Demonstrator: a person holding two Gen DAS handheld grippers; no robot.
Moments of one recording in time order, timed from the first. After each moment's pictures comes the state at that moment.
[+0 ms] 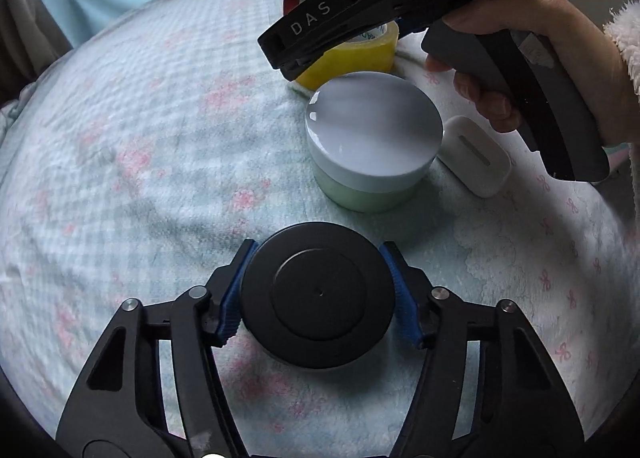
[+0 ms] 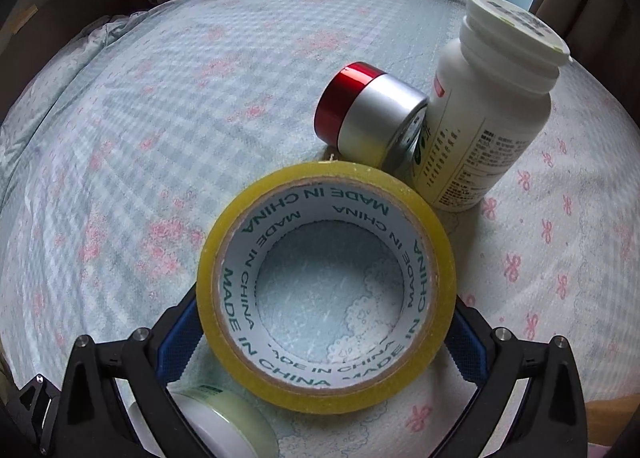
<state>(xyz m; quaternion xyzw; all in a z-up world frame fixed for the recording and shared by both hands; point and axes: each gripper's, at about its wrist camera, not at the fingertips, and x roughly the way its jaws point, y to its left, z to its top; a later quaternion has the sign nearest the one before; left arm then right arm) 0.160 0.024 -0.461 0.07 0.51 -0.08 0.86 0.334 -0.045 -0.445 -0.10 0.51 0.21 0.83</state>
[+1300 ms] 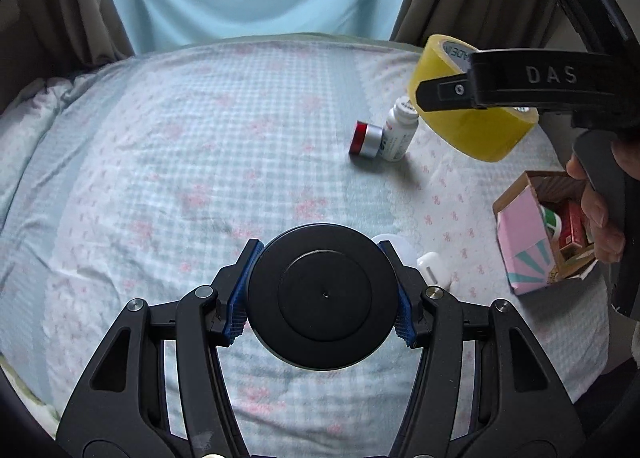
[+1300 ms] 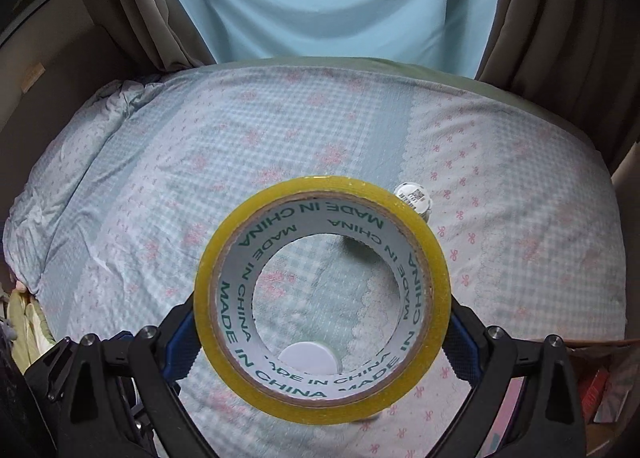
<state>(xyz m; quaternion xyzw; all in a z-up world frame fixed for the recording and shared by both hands) 0.170 0.088 -0.271 -0.02 0.47 -0.03 0.88 0.258 -0.063 -0.237 -0.03 0.48 0.18 0.86</state>
